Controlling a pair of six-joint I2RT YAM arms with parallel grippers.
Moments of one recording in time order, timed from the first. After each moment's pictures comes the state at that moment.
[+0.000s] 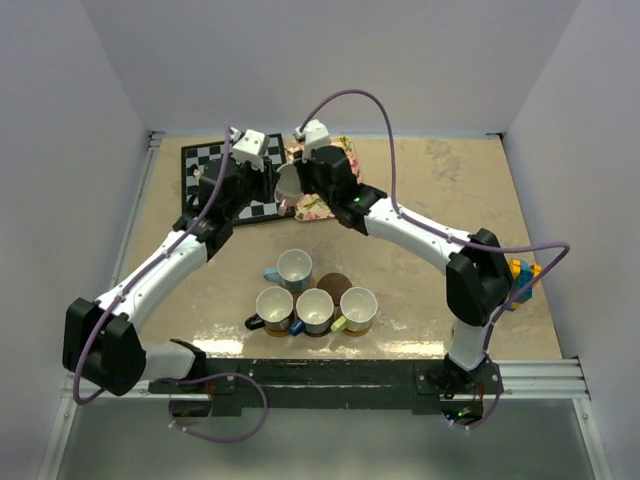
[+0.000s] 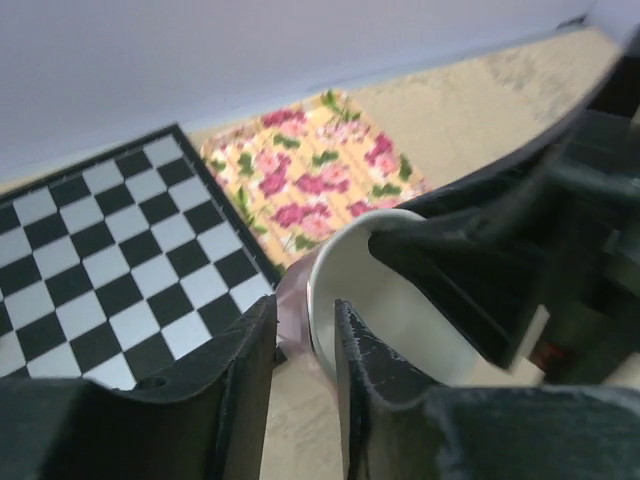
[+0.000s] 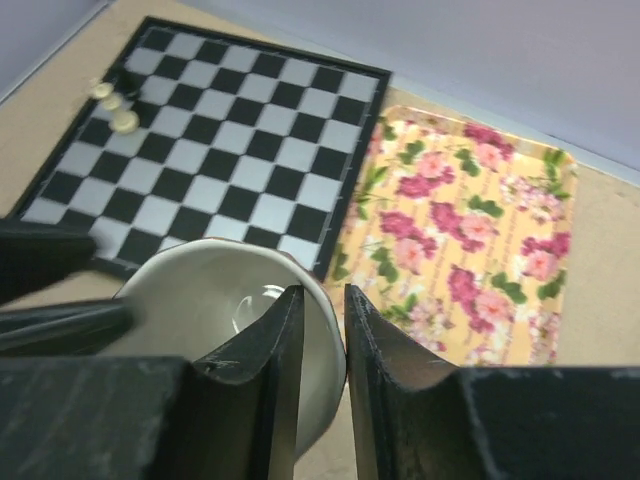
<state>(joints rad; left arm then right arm) -0.41 1.33 1.01 0.07 0.00 -0.06 0.80 1.83 1.52 0.03 0.30 0.07</state>
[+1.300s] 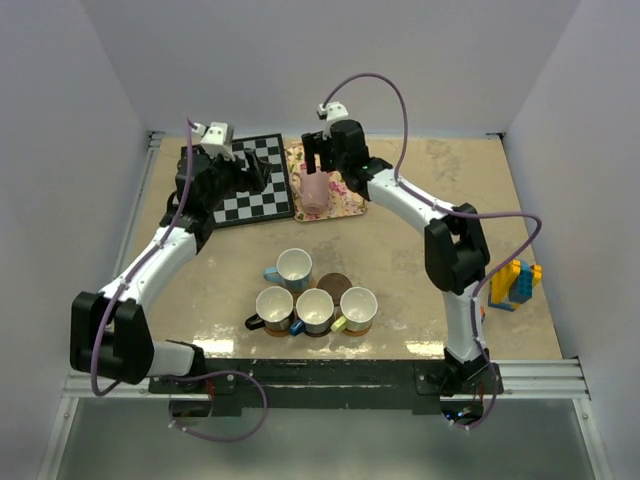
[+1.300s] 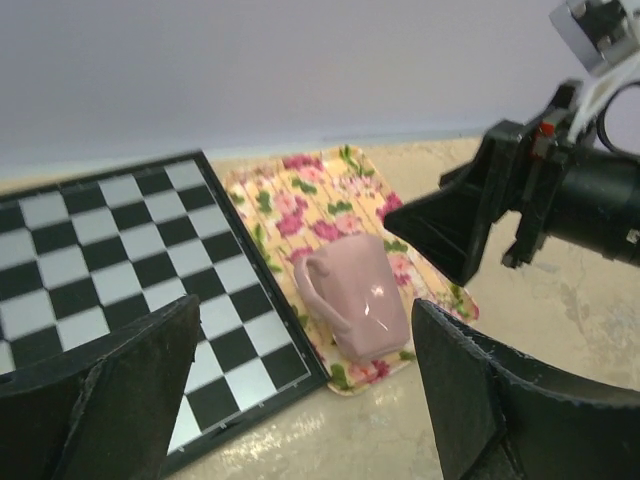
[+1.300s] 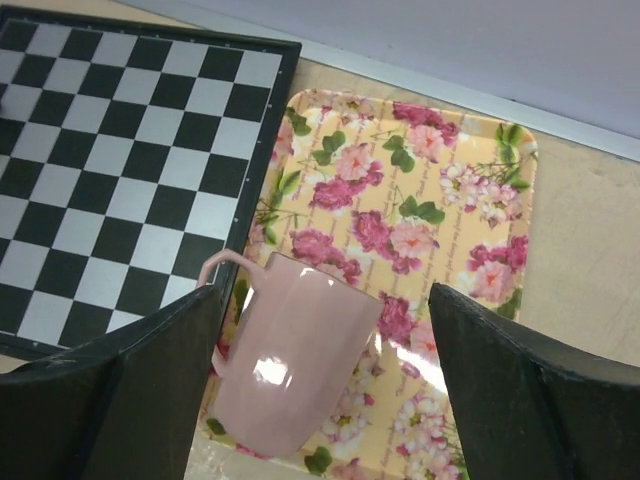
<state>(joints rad) -0.22 1.31 0.96 0.27 0.16 -0.21 0.56 2.04 1.71 -0.02 0.14 0.14</state>
